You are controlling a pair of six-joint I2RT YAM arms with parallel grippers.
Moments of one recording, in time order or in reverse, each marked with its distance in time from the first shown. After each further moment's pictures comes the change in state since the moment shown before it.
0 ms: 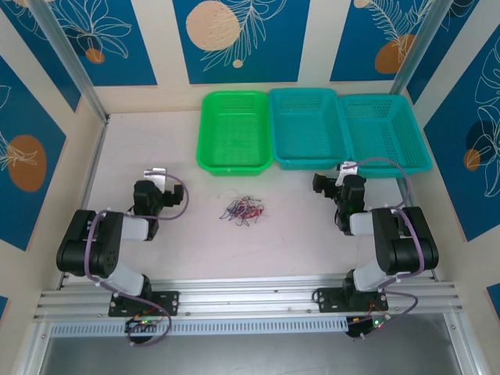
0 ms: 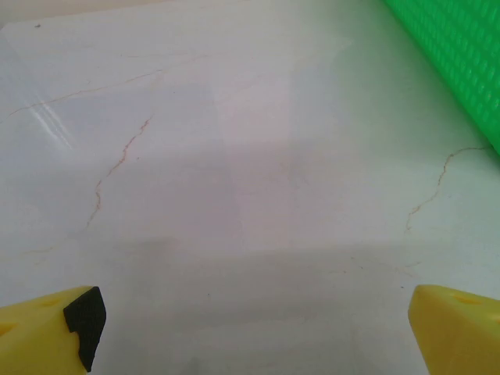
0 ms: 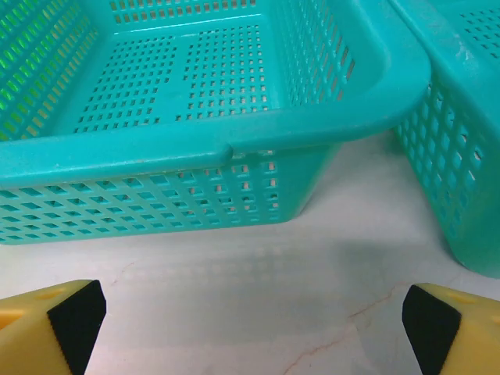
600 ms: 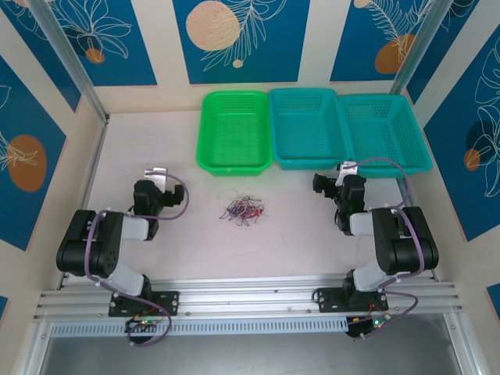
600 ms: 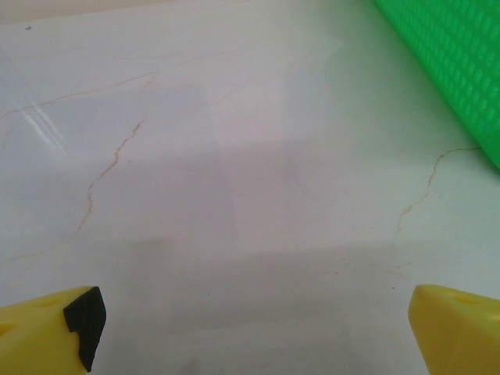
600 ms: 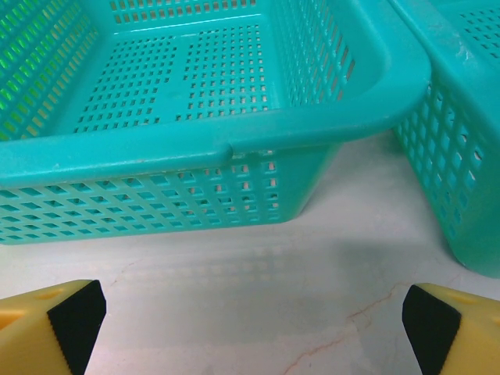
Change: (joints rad) left arm 0.000 0.000 0.002 0.000 0.021 0.001; right arm 0.000 0.000 0.000 0.000 0.000 0.000
